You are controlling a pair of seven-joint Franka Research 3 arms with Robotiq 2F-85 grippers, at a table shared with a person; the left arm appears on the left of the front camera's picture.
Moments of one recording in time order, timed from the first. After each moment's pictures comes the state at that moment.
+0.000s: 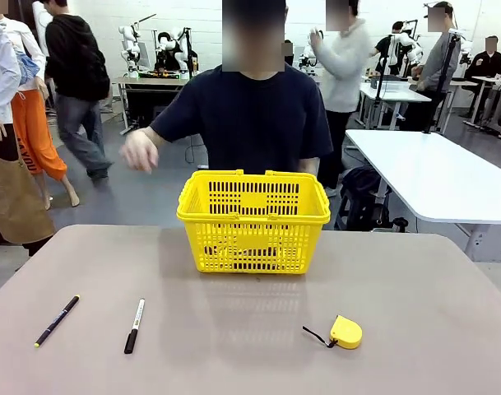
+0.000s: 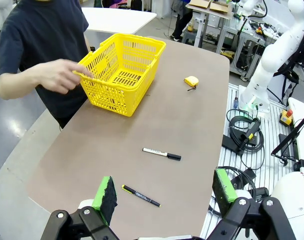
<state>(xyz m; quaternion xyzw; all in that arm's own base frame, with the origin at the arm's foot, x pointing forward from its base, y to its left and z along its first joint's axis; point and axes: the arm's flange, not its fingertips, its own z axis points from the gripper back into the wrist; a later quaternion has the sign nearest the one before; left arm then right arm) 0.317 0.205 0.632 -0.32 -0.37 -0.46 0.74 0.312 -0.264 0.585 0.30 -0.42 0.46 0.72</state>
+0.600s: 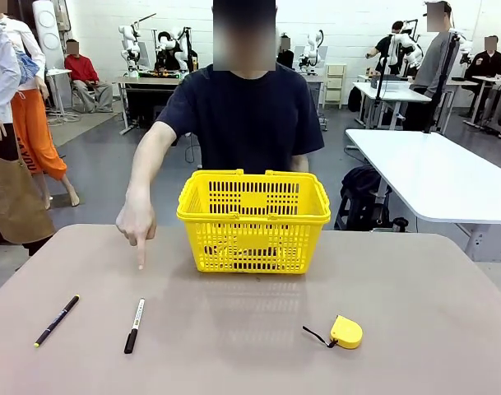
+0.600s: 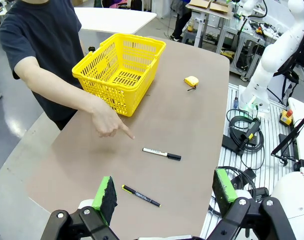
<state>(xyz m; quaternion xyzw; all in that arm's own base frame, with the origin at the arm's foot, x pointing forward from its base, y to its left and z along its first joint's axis) 0.317 0.205 0.632 -0.32 -0.37 -0.46 0.74 0.312 -0.264 0.586 0.30 -0.42 0.46 0.72</state>
